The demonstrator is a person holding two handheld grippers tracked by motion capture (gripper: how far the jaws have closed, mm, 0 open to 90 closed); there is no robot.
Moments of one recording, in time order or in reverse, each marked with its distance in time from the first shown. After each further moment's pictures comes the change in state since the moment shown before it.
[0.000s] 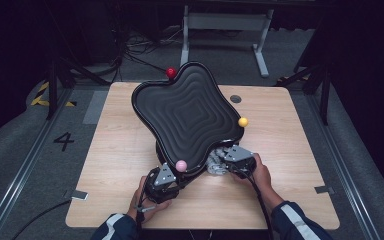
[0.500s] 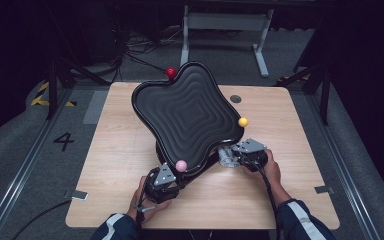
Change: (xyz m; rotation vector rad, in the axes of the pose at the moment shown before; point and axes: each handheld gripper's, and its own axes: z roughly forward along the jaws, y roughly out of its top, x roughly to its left) left arm 0.000 0.000 0.000 0.003 -0.005 -0.006; right arm -0.034 -0.021 0.000 0.037 -0.080 0.092
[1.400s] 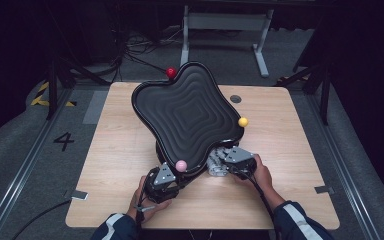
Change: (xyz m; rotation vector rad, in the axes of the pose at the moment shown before) left arm 0.001 0.000 0.000 -0.005 -0.004 -0.003; right arm 0.041 0.017 -0.005 -0.028 0.105 -0.119
